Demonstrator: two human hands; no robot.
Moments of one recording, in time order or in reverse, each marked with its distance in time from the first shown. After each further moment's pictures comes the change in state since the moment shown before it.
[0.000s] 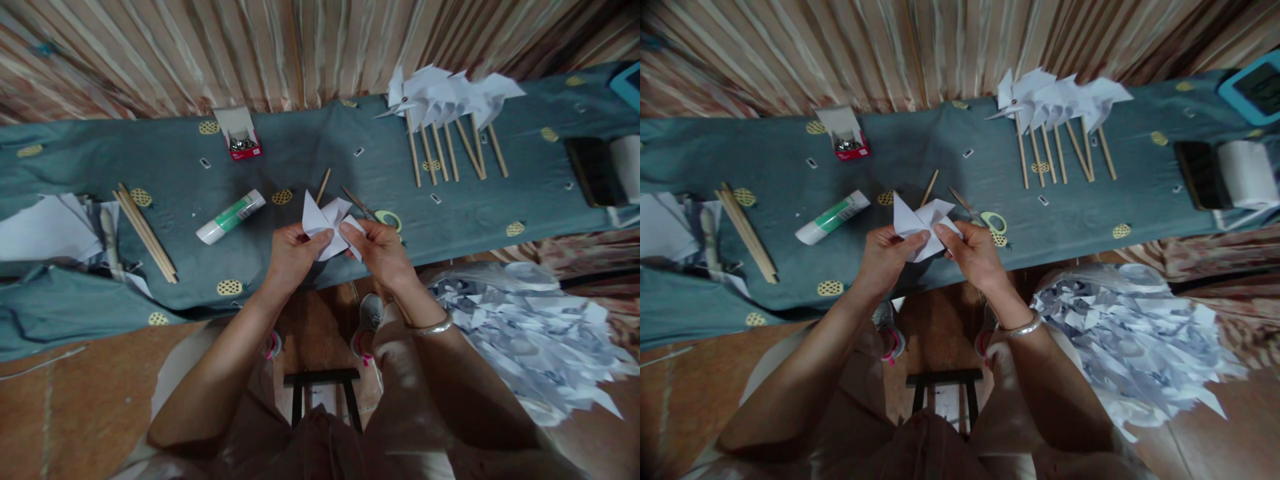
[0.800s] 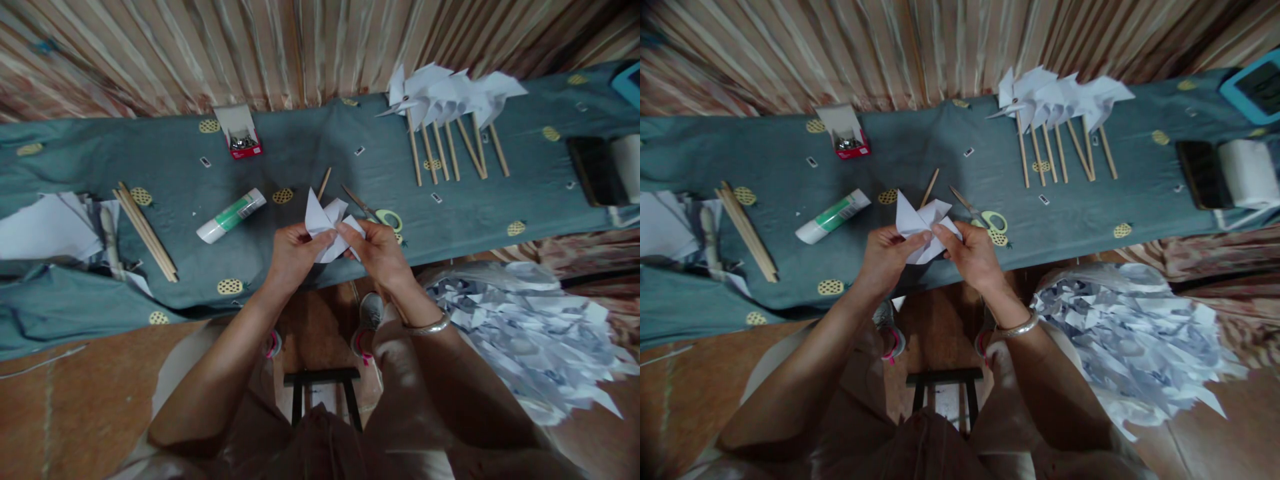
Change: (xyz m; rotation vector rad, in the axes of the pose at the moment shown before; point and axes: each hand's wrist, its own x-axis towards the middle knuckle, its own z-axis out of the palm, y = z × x) left_hand -0.002 -0.002 0.000 0.004 -0.025 -0.033; right_hand 0.000 0.003 0.004 -0.061 0.034 0.007
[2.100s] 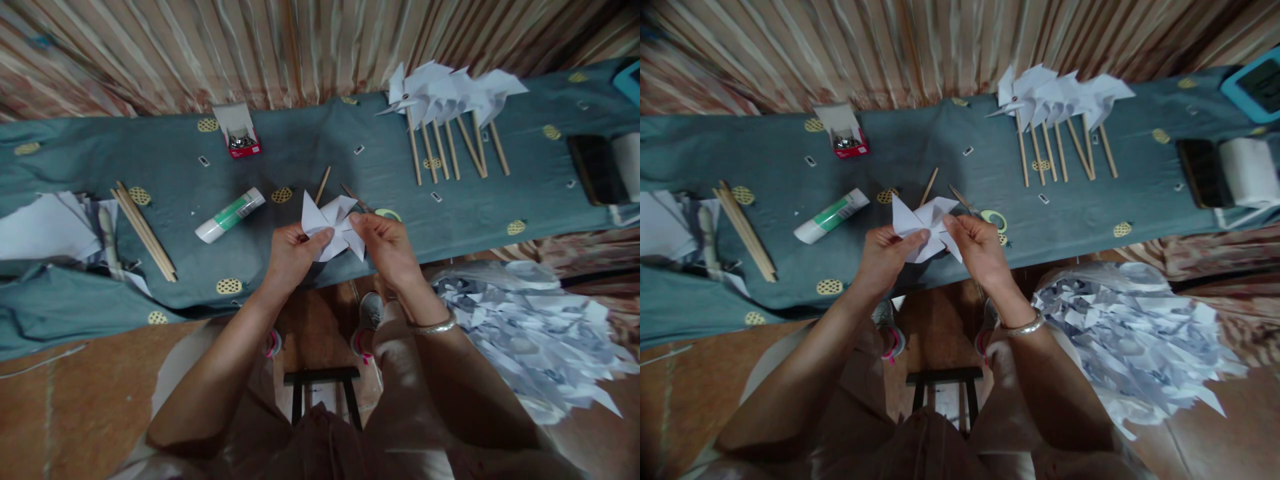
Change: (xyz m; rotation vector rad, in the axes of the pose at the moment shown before) left_hand 0.001 -0.002 -0.002 0.062 0.024 0.019; right_hand -0.001 -0.008 -0.009 0.175 -0.015 -0.003
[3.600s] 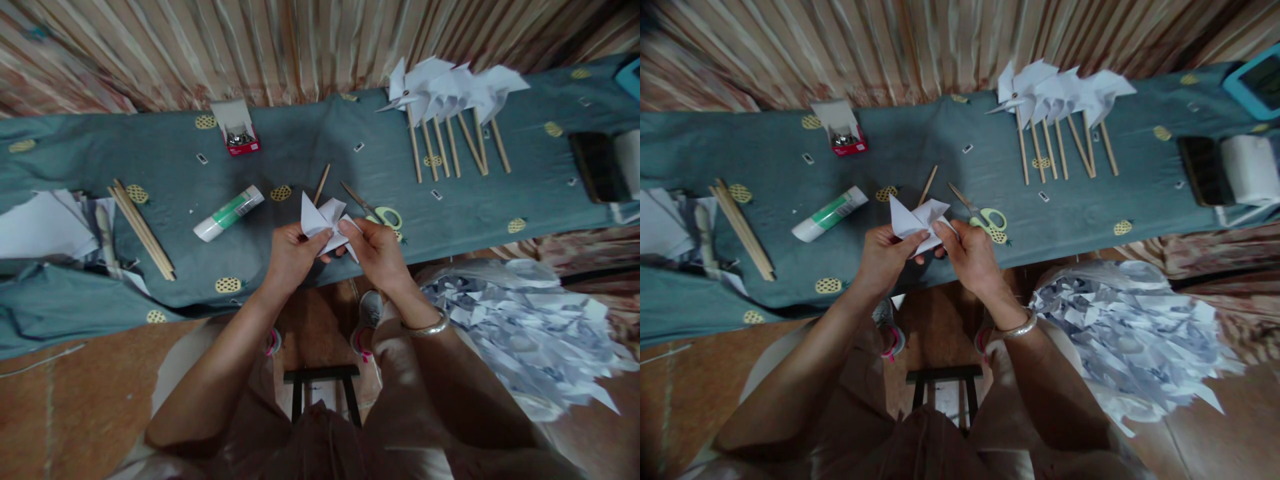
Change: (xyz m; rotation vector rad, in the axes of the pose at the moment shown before) left_hand -0.002 0.002 0.003 0.047 -0.048 0.056; right_hand -0.007 0.004 0.005 -0.406 0.015 -0.113
